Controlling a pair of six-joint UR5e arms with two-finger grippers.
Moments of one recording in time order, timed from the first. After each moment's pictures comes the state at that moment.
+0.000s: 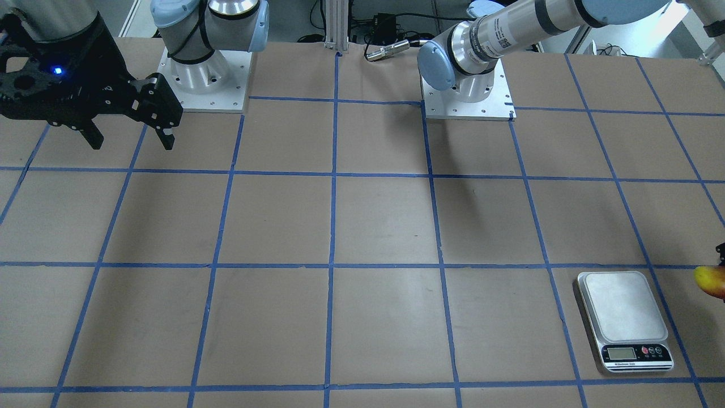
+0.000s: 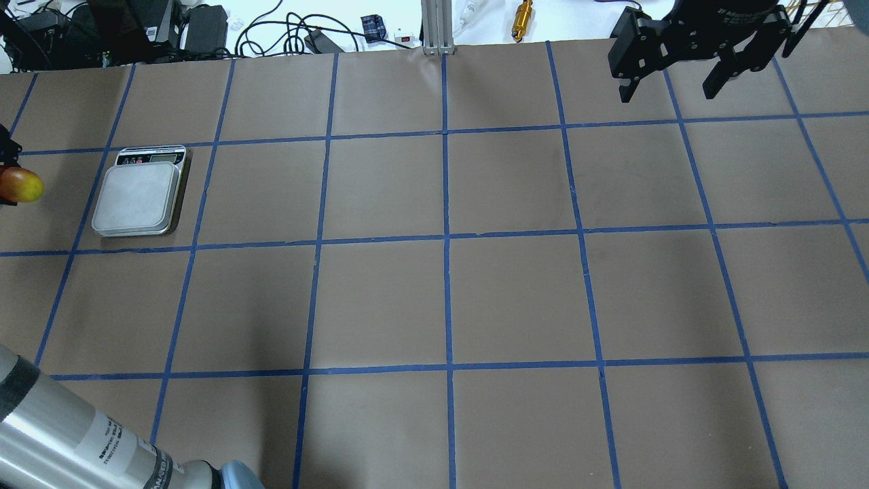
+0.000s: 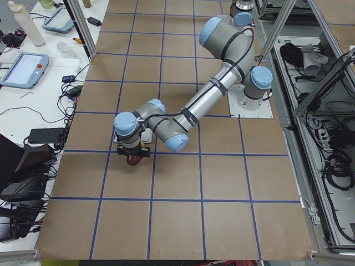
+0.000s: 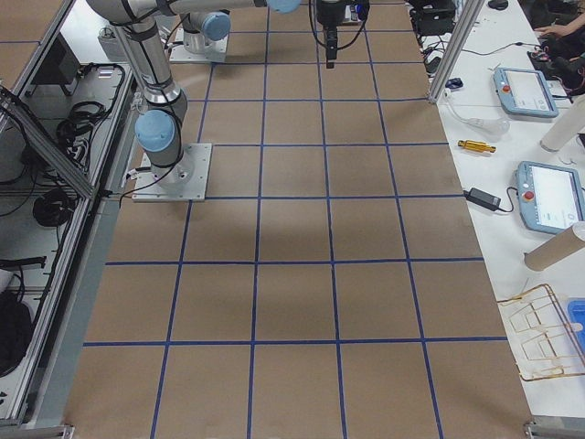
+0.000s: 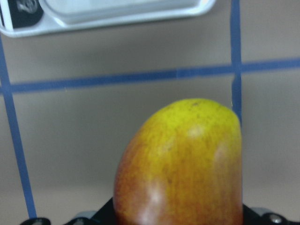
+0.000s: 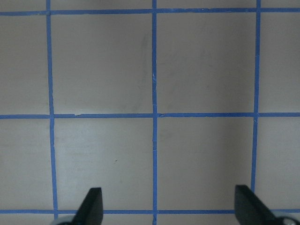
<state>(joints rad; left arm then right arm) -0.86 -2.23 -1.30 -1.15 1.56 2.34 1.54 -1.53 1.41 -1.53 -1.56 -0.04</state>
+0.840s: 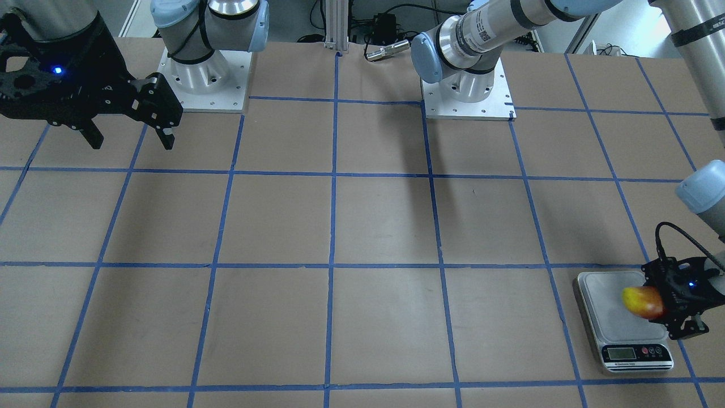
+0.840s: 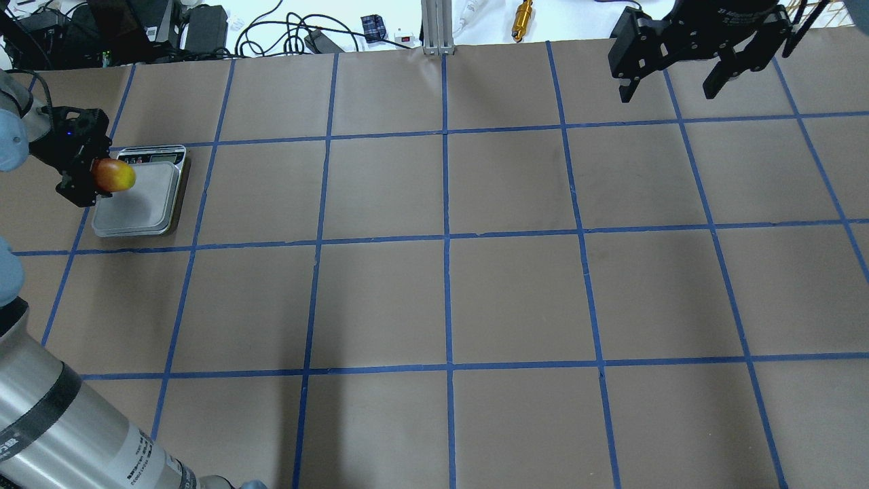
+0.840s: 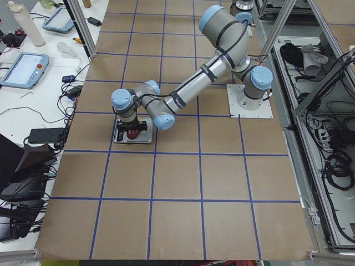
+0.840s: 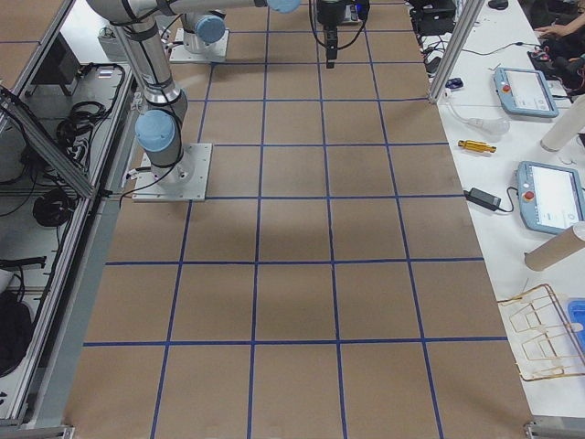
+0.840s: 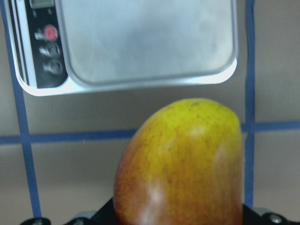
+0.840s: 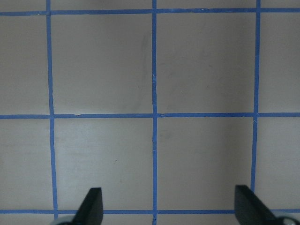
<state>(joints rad) -1.01 -2.21 -1.41 -1.13 1.53 2.09 1.54 -1.53 1.41 -1.53 -1.56 -0.04</state>
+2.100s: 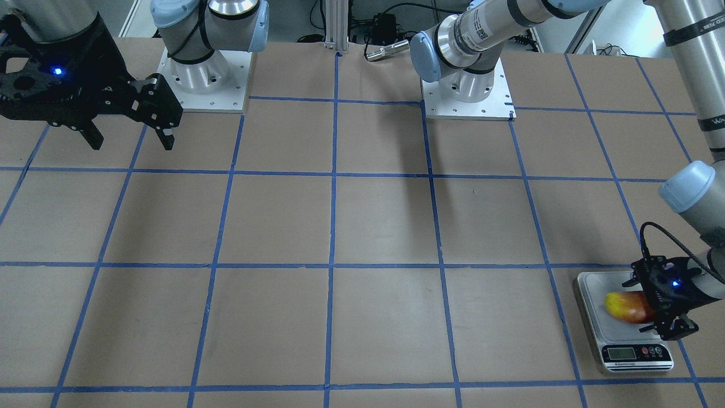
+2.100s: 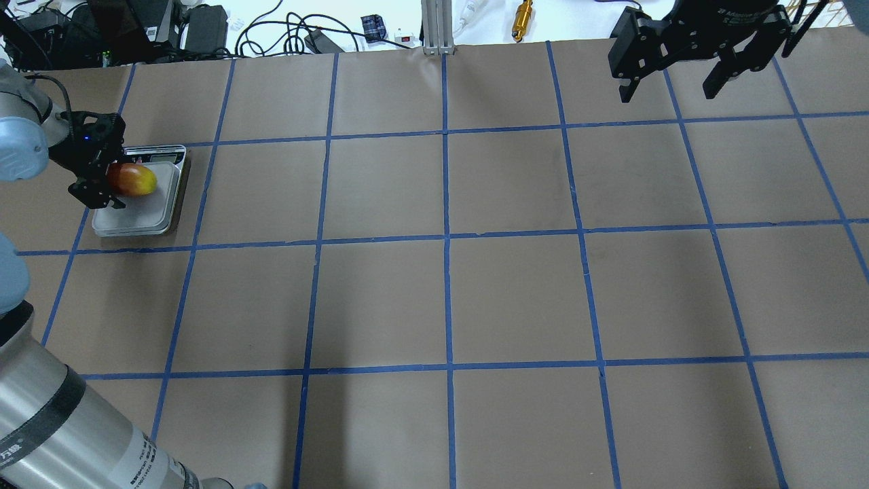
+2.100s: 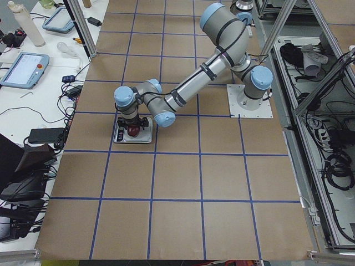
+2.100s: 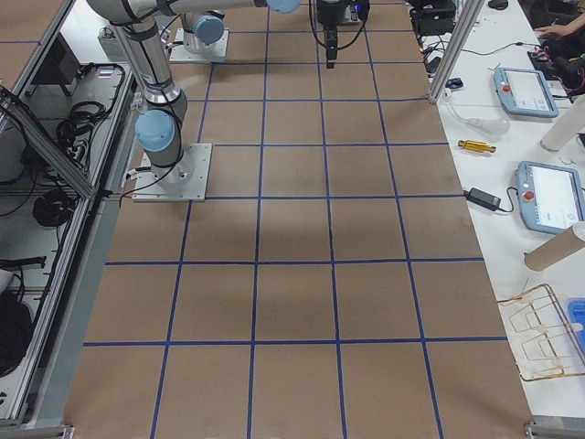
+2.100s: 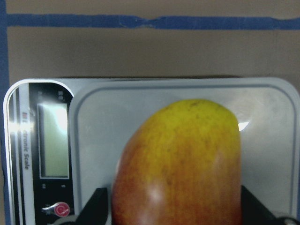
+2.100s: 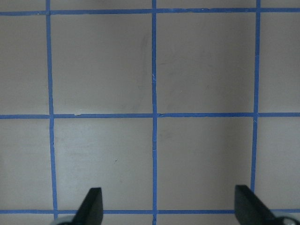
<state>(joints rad) -1.02 -2.18 -1.46 -1.10 1.52 2.08 1.54 -1.53 1.41 -1.53 -1.56 -0.04</state>
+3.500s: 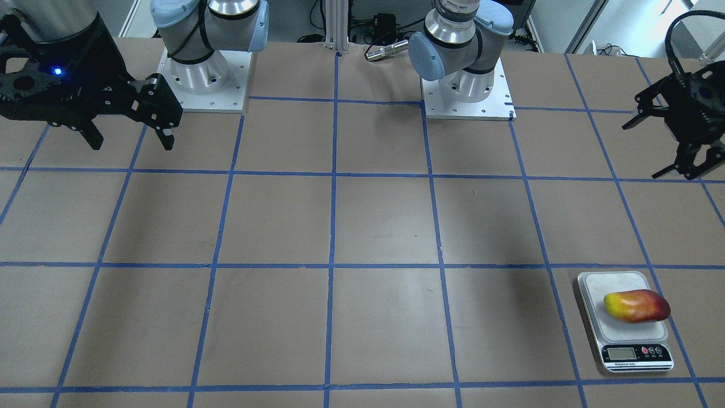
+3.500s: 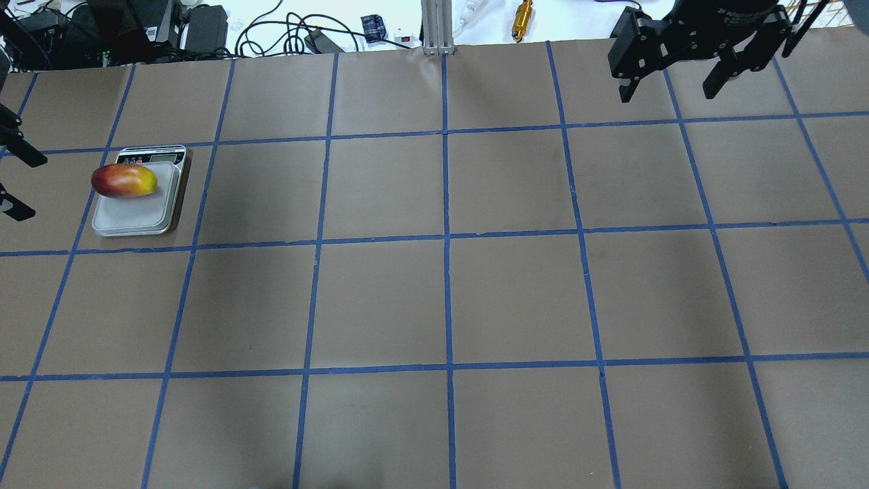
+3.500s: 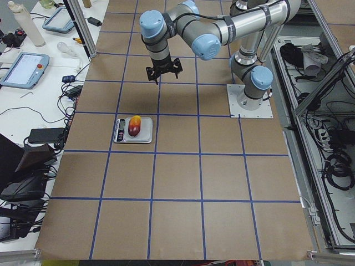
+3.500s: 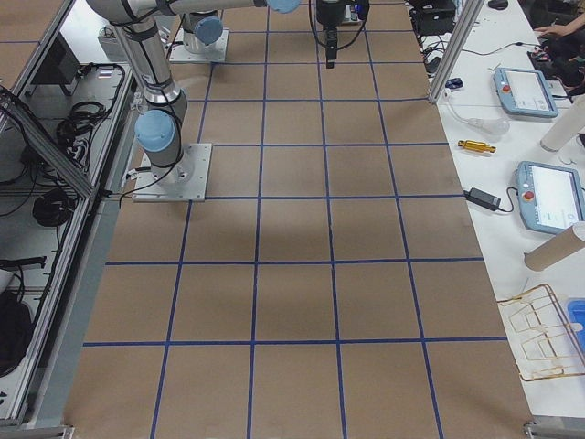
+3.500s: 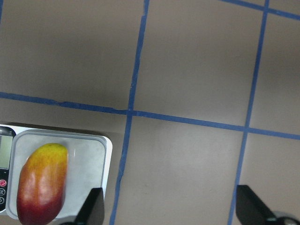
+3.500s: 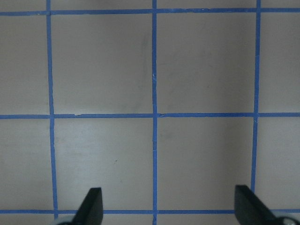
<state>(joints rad) -1.03 -1.62 -1.49 -1.77 1.53 1.75 1.54 -1.53 1.41 -1.53 -1.56 -0.04</state>
